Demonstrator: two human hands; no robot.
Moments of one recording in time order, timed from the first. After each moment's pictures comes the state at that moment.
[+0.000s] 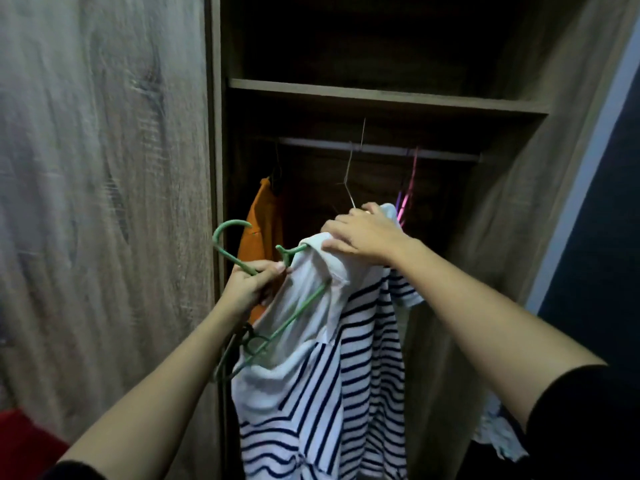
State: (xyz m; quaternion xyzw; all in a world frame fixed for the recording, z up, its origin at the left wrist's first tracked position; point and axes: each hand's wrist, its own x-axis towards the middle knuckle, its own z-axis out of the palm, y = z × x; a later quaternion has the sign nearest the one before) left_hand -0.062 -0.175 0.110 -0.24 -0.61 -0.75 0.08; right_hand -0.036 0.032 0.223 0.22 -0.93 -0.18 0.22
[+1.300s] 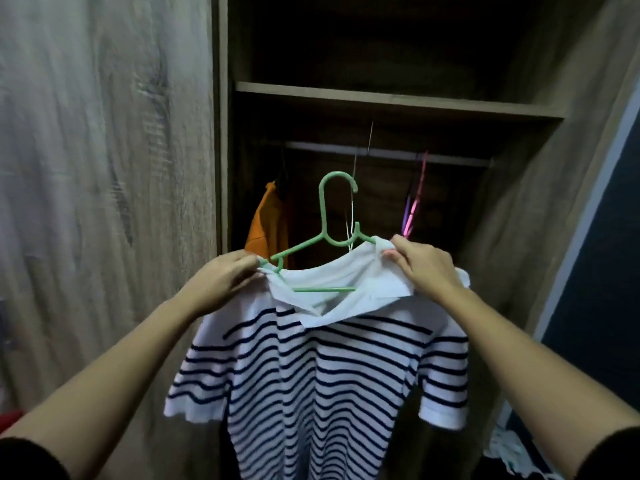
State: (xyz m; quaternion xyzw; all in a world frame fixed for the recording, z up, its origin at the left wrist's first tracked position) left_hand -0.112 -0.245 0.119 -0.41 -0.83 -0.16 0.34; right_hand -0.033 0.113 0.170 0.06 -0.95 -0.01 0.31
